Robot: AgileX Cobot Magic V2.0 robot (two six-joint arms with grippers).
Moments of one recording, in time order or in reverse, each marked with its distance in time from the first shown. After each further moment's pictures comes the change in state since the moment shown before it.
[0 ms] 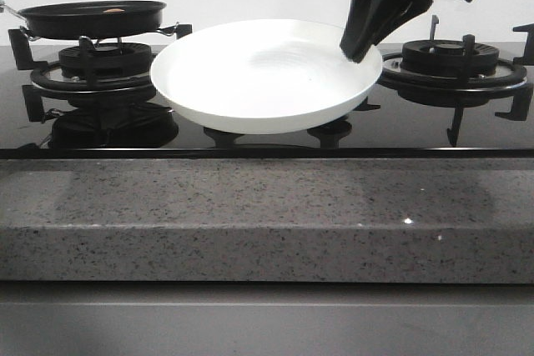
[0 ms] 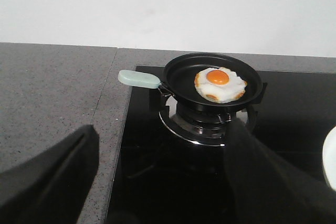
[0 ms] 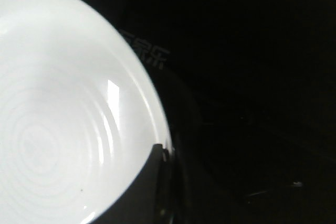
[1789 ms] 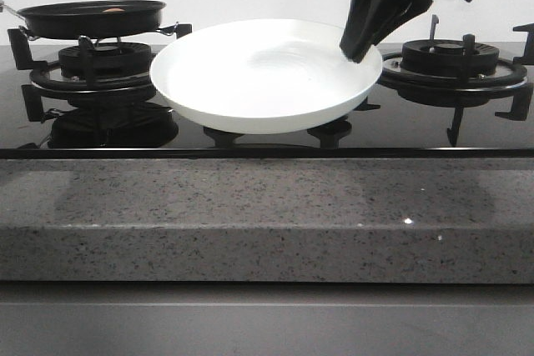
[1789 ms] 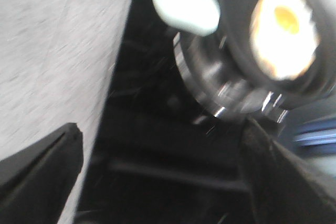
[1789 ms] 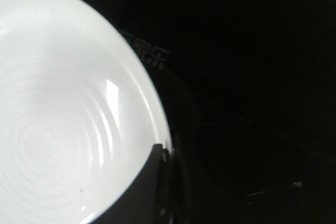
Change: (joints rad) left arm 0.453 0.894 -0.553 -0.703 0.520 0.395; right arm 0.000 0.000 0.000 0.000 0.000 -0.002
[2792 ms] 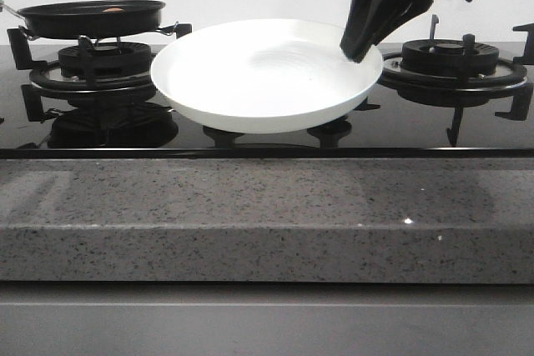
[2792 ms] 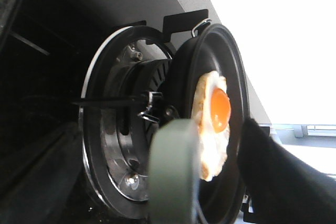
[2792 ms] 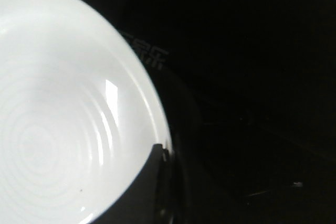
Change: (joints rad) left arm -0.028 0.478 -0.203 -0.542 0.141 0.102; right arm 0.000 0.000 0.000 0.000 0.000 0.000
